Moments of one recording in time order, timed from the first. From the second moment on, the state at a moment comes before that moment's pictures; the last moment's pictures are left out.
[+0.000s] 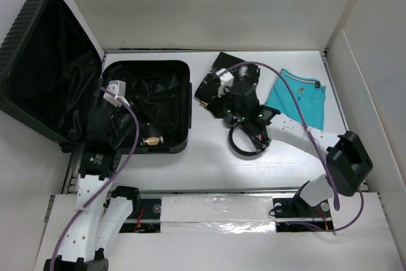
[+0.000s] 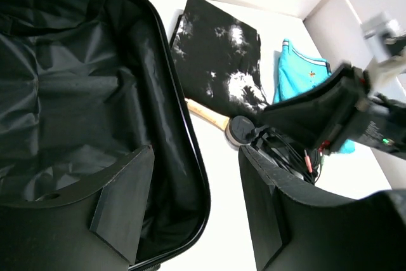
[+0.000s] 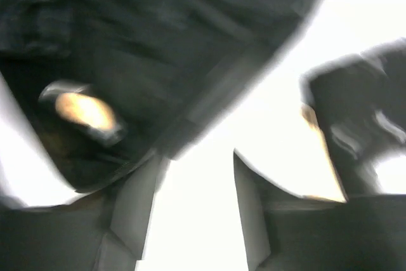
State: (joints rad) left arm -0.13 0.65 0.77 -0.31 0.29 -0.44; right arm 0.78 1.53 1.12 0.08 -0.07 0.15
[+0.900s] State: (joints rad) left arm -0.14 0.64 0.77 -0.31 0.30 -0.44; right arm 0.87 1.55 0.81 -0.14 0.43 0.45
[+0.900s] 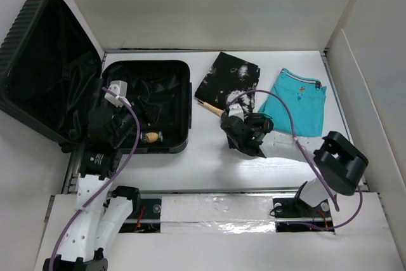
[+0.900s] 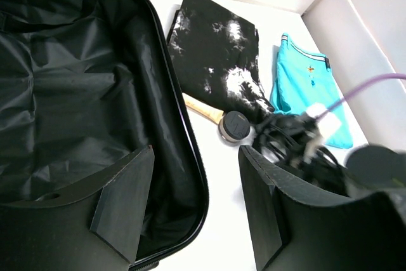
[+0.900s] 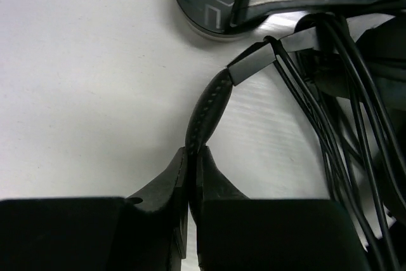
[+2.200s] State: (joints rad) left arm -0.17 0.48 0.82 -0.34 0.09 -0.46; right arm 0.76 1.81 1.35 0.28 -0.20 0.25
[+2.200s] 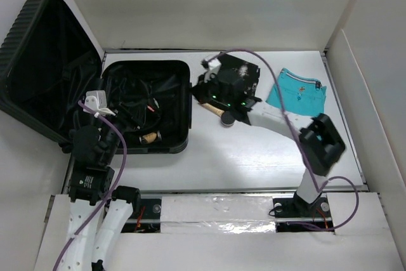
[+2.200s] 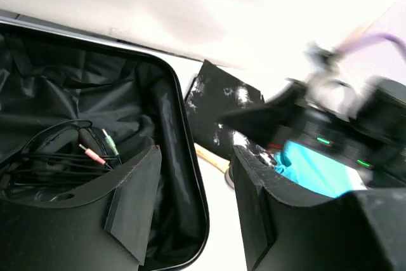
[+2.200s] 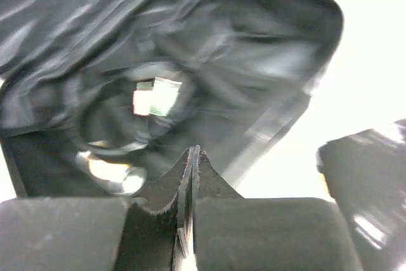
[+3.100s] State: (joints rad) left arm -0.17 0.54 0.81 -0.32 0.17 -0.46; right arm 0.58 1.78 1.02 0.03 0.12 0.33
